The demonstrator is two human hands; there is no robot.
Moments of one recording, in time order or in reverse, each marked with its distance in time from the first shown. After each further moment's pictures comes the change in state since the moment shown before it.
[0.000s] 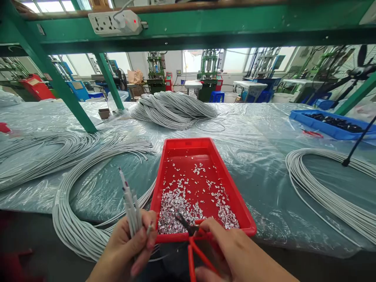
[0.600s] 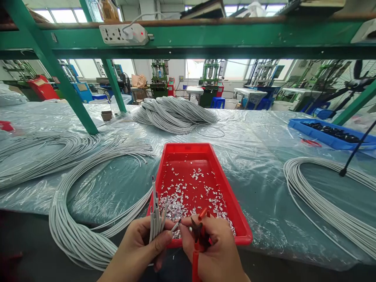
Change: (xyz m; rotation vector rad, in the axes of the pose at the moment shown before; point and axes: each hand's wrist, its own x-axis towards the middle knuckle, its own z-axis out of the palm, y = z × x) left_hand 0.017 -0.014 0.003 0.425 -0.064 -0.073; right_hand 0.039 -0.047 0.033 0.352 0.677 -0.005
